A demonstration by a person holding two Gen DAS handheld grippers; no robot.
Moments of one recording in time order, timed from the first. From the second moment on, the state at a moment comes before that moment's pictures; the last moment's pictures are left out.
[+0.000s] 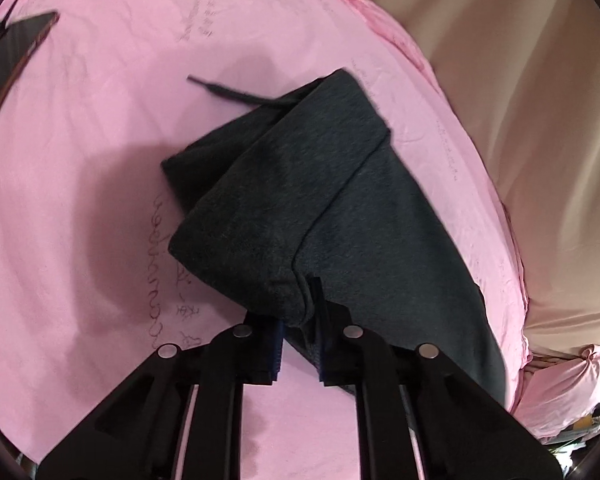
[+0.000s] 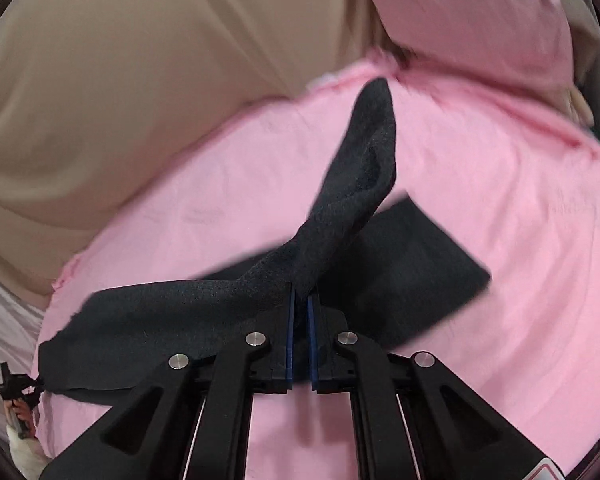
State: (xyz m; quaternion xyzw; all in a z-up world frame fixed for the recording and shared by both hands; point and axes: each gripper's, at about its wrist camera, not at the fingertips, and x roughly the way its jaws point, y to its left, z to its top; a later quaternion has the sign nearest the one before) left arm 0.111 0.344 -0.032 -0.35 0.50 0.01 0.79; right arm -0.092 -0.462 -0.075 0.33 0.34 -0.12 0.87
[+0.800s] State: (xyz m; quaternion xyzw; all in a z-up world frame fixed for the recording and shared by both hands) left arm 0.129 0.388 -0.025 -0.32 0.49 0.01 0.81; right arm -0.111 -0.471 -0.082 0.38 0.31 -0.12 0.86
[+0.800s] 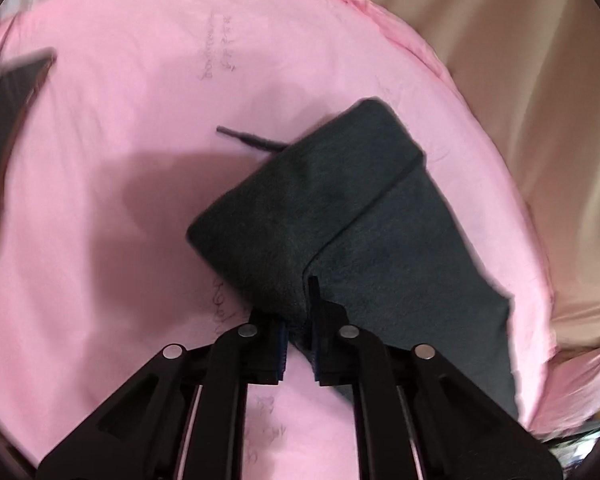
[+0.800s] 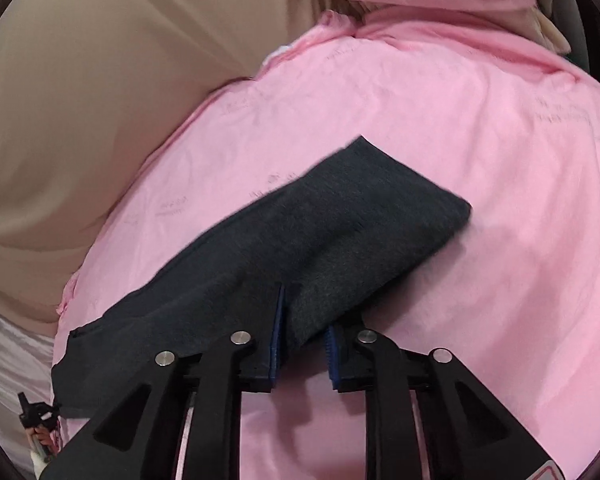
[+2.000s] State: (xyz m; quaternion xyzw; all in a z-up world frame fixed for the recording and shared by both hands) left arm 0.168 0.365 0.022 -0.26 0.46 0.04 0.85; right arm -0.067 -0.527 -0.028 0.34 0.28 -0.14 0.89
